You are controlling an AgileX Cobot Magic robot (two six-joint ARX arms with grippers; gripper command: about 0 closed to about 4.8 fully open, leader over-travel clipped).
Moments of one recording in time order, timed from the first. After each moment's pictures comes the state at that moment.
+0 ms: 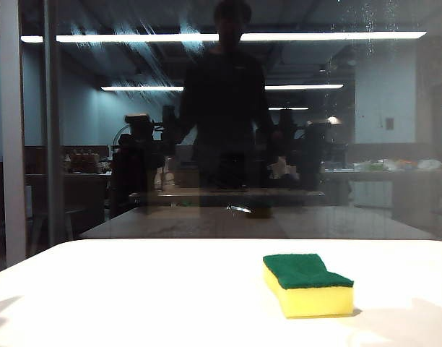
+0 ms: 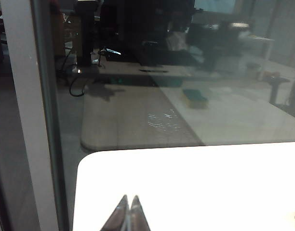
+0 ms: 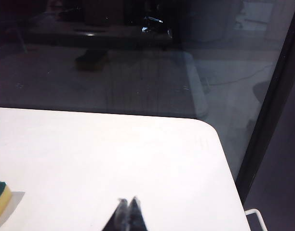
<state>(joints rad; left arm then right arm) -0.07 0.00 0.01 0.05 0.18 -0.06 0.03 0.00 0.01 -0.09 -0.03 -0.03</state>
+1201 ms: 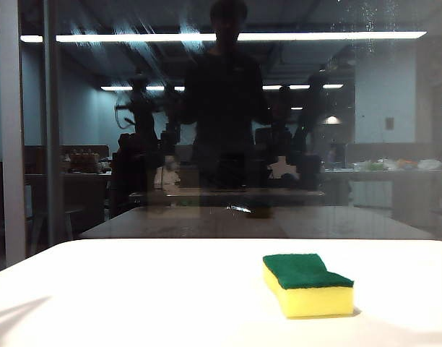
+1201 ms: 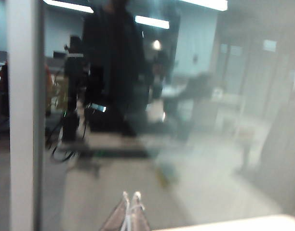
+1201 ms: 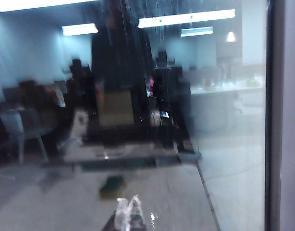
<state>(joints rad) -0.07 0.01 0.43 -0.12 0.21 -0.16 0.03 0.02 0.45 -0.14 -0.02 0.10</state>
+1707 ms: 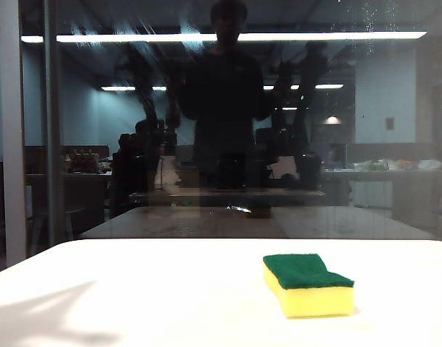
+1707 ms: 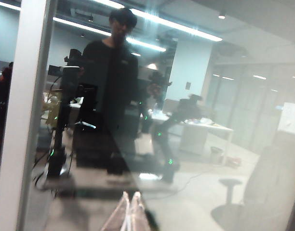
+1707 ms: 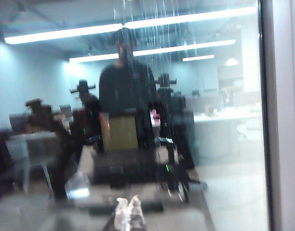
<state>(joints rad) -0.07 0.41 0.96 -0.19 0.22 -0.24 0.03 0.31 0.95 -0.26 -0.02 0.12</state>
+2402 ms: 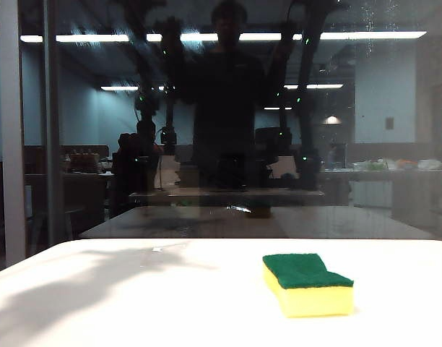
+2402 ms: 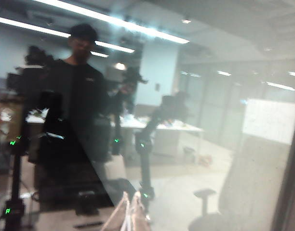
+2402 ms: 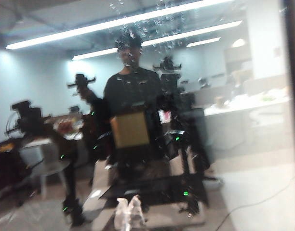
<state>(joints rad) -0.07 1.07 1.79 -0.32 0.36 -0.24 0.03 1.02 1.87 -0.52 -0.04 0.21</state>
